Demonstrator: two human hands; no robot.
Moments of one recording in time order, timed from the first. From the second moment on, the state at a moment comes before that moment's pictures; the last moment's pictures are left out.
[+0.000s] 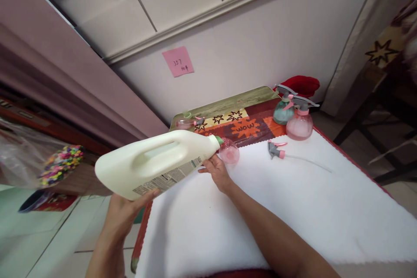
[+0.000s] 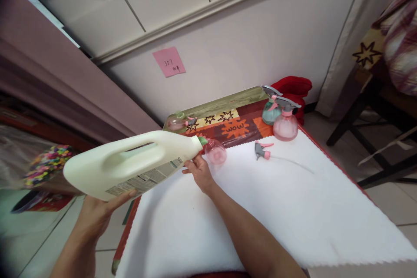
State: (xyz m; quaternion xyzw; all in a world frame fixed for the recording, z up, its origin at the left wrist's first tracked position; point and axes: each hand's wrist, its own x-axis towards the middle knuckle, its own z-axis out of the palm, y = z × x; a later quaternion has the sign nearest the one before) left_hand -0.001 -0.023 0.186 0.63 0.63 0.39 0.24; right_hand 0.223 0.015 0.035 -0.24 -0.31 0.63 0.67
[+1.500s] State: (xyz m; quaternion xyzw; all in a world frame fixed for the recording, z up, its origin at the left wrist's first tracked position) left_hand 0.000 -0.024 0.189 0.57 0.64 0.42 0.31; right_hand 0.221 0.015 0.034 -0.26 -0.29 0.64 0.66
